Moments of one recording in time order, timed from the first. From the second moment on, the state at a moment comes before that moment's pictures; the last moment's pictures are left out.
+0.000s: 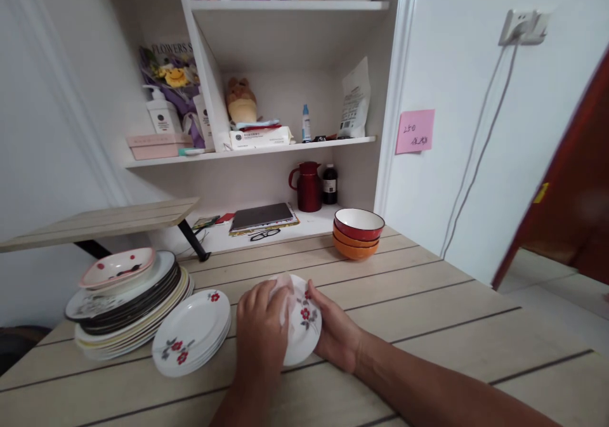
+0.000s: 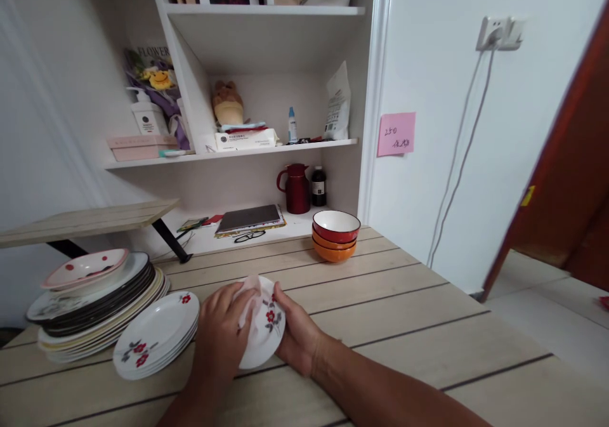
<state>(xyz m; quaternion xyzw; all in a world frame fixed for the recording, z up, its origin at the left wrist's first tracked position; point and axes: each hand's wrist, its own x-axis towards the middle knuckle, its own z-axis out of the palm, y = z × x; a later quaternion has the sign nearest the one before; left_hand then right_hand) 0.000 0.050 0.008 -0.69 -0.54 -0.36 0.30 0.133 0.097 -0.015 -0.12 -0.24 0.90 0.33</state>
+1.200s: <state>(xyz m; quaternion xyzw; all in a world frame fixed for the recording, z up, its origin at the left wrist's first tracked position) 0.004 0.053 -0.006 -0.67 -0.56 -0.36 0.31 0.133 0.099 -0.015 -0.12 -0.23 0.90 0.34</state>
